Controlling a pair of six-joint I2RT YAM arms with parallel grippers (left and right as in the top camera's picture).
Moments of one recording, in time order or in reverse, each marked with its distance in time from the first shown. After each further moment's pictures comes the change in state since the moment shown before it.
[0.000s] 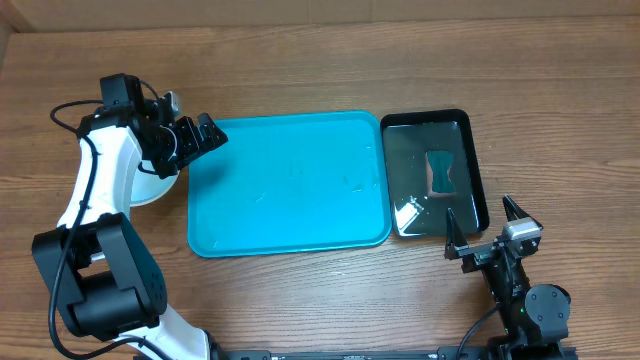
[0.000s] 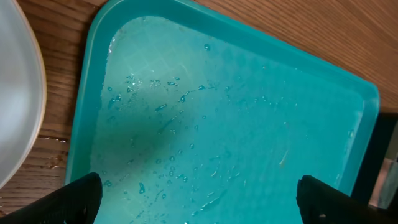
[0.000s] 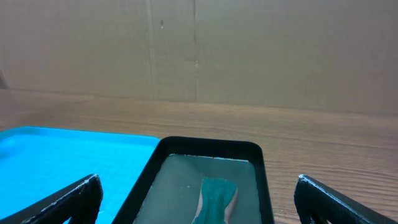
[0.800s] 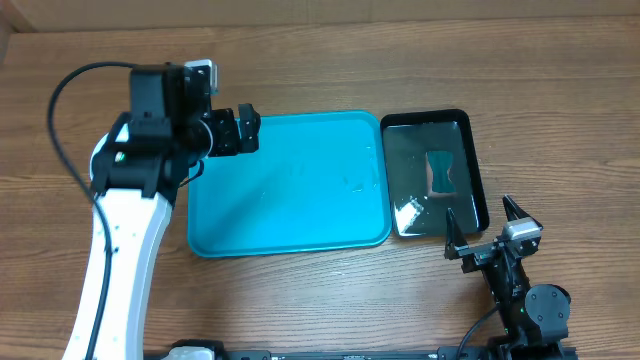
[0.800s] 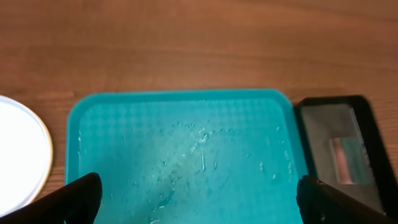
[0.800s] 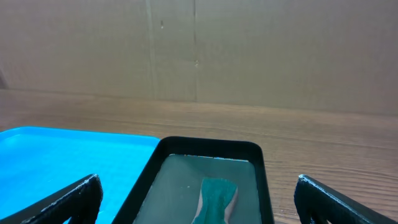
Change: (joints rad) left arm -0.301 -0.494 -0.007 0.000 -0.247 0.001; right arm 0.000 0.000 0.000 -0.001 0.000 0.000
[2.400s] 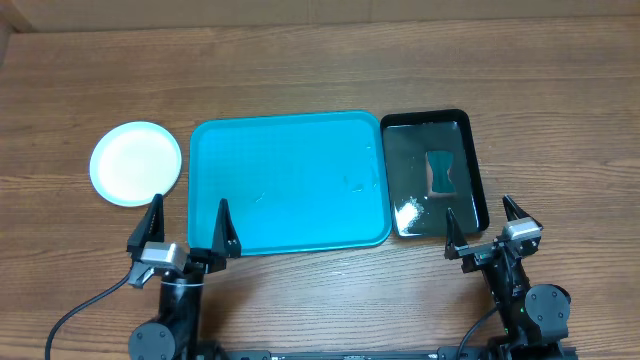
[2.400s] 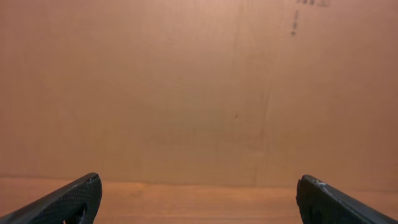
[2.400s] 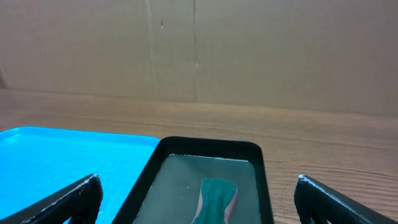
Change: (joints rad) left arm 0.103 -1.324 -1.279 1.059 -0.061 0.003; right arm 0.000 0.000 0.000 0.000 0.000 0.000
